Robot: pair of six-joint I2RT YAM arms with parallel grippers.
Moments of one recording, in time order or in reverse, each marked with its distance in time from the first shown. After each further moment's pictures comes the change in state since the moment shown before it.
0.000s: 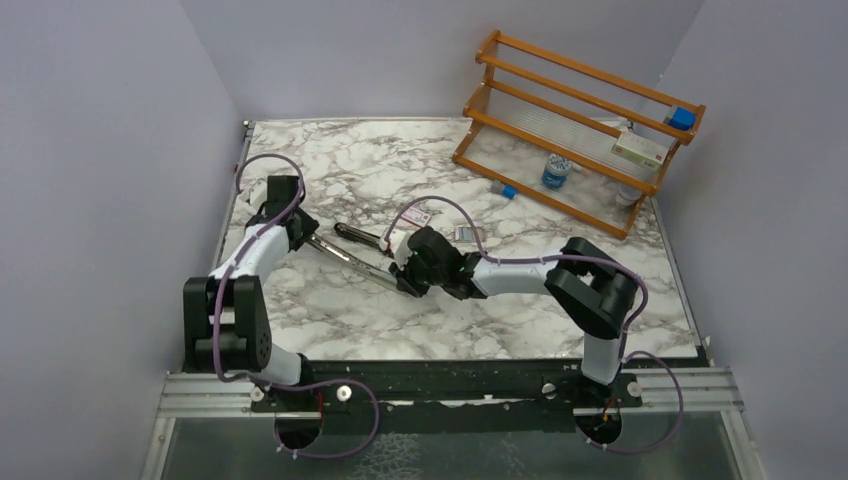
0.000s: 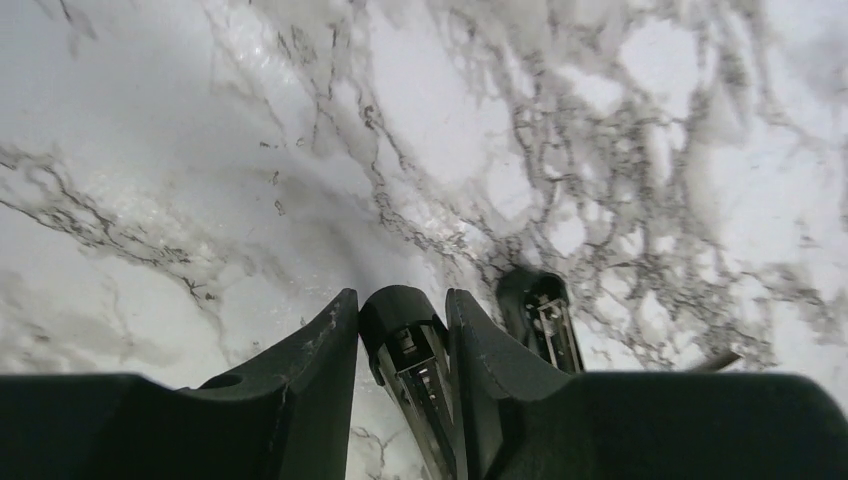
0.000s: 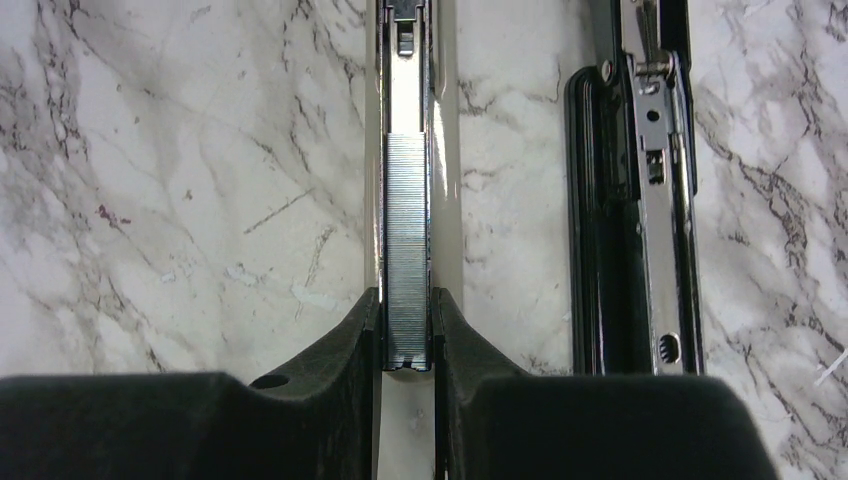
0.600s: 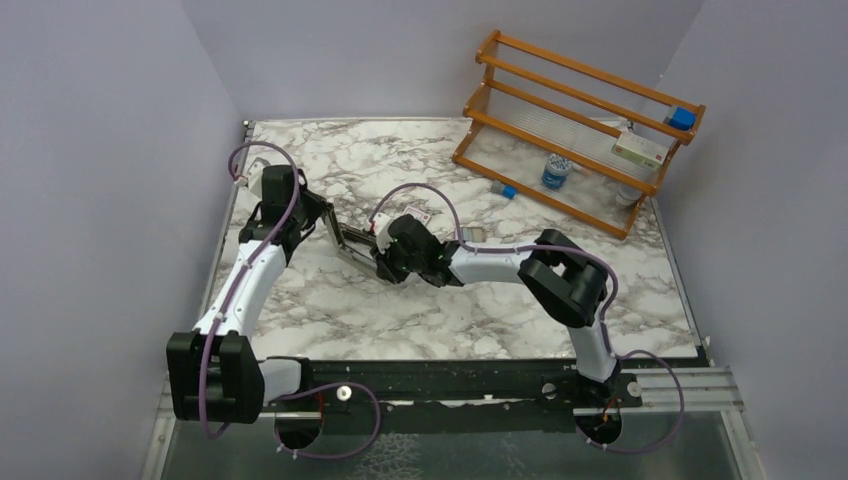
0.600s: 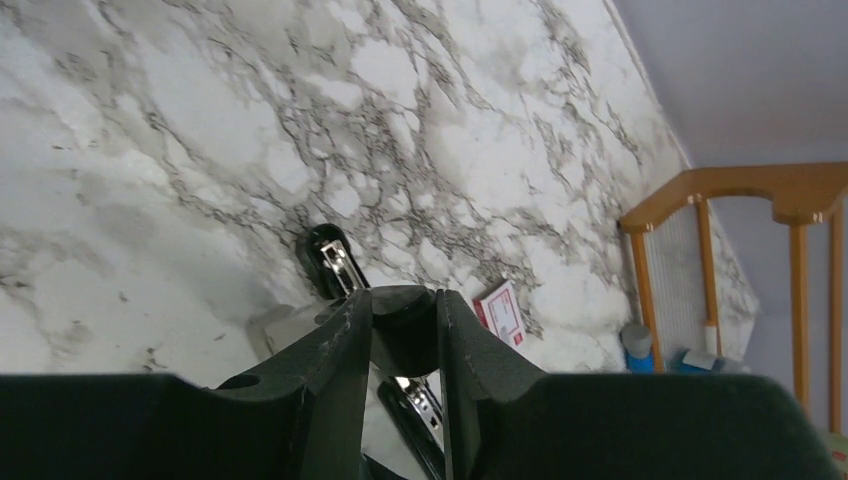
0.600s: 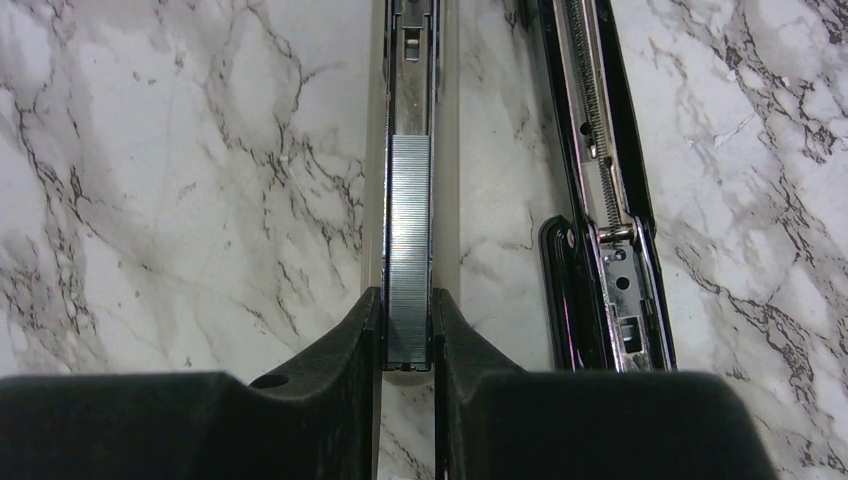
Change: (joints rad) left arm -0.067 -0.275 0.014 0.040 0.063 -0.071; right arm 0.000 0.180 0.254 -0.048 0.019 0.085
